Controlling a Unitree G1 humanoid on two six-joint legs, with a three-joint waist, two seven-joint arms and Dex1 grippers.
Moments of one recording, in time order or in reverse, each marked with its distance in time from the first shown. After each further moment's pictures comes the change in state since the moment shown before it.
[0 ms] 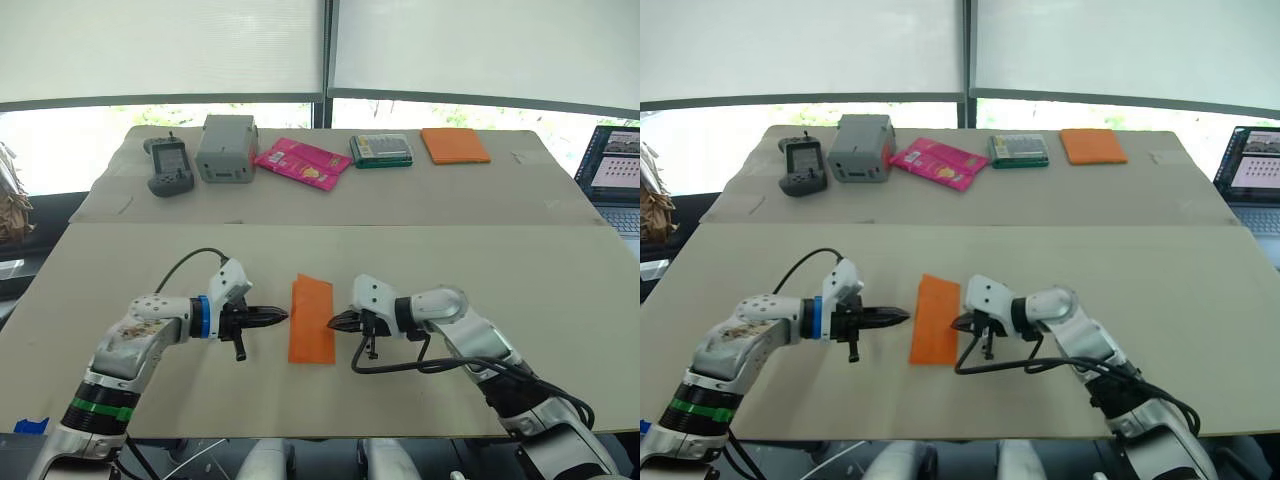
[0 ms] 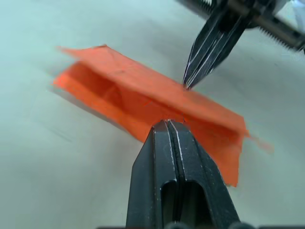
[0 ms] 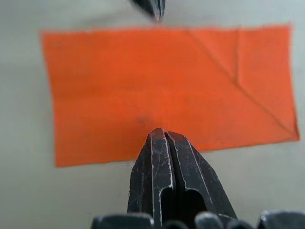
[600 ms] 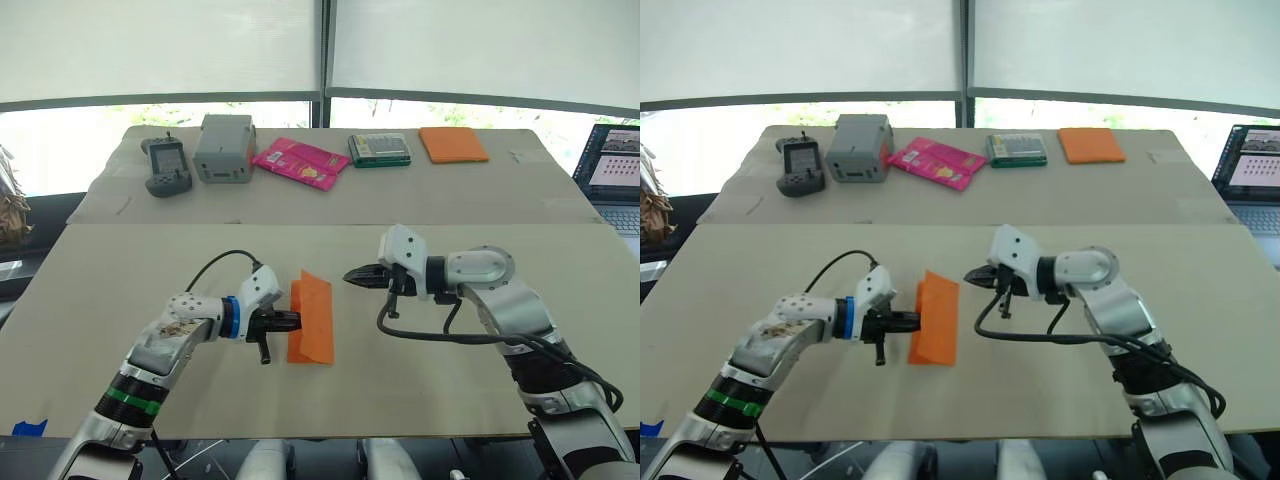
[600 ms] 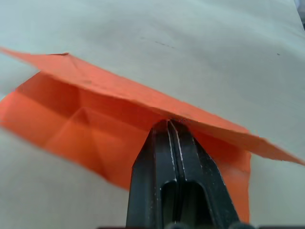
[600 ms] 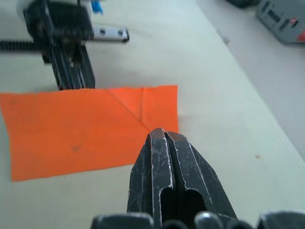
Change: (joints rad) left arm -0.093 -0.135 -0.219 0.086 0.121 -0.083 0.014; right arm -0.075 -0.084 -0.200 -0.160 0.120 0.098 0.019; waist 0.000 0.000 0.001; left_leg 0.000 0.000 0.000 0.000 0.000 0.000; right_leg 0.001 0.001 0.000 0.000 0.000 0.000
